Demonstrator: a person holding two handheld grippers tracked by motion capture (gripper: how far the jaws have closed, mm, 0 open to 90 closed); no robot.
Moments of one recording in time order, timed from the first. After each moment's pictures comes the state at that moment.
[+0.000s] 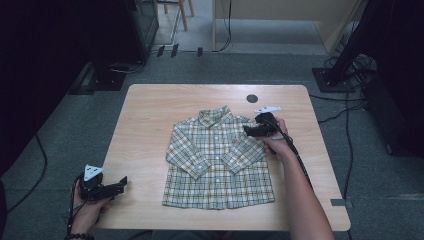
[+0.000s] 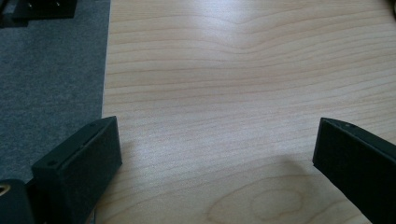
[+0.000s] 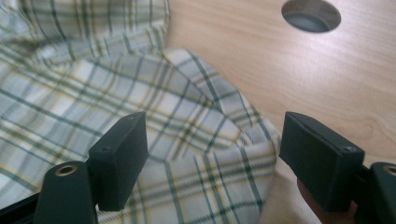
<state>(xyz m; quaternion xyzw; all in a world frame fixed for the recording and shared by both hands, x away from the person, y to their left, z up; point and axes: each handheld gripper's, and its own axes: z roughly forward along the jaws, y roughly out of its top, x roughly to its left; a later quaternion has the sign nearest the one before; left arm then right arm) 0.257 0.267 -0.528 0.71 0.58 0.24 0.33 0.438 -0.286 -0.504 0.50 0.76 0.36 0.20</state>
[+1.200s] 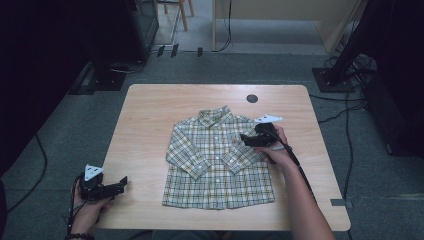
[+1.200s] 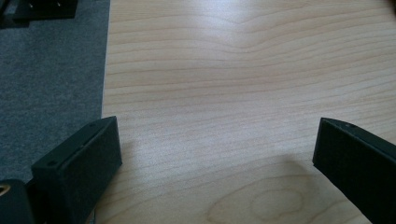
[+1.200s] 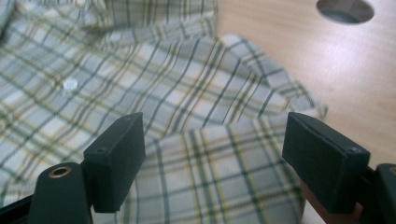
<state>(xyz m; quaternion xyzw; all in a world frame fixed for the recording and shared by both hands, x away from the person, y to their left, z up) 0.257 0.266 -0.528 0.71 0.58 0.24 0.33 0.395 -0.278 -0.513 0.48 0.77 0.37 0.19</state>
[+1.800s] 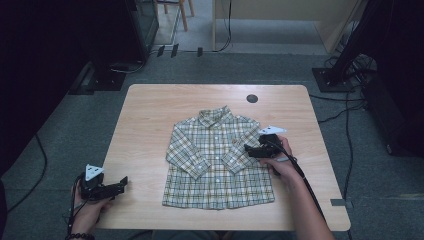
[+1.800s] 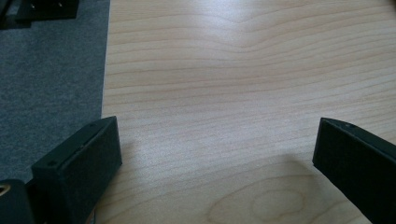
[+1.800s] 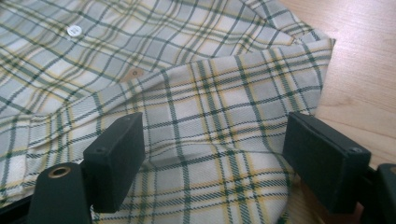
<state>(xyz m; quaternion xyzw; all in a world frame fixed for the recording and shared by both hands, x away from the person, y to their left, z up) 0.257 0.266 -0.528 0.71 0.57 0.24 0.33 0.365 -0.289 -0.523 0.49 0.76 0.38 0.19</state>
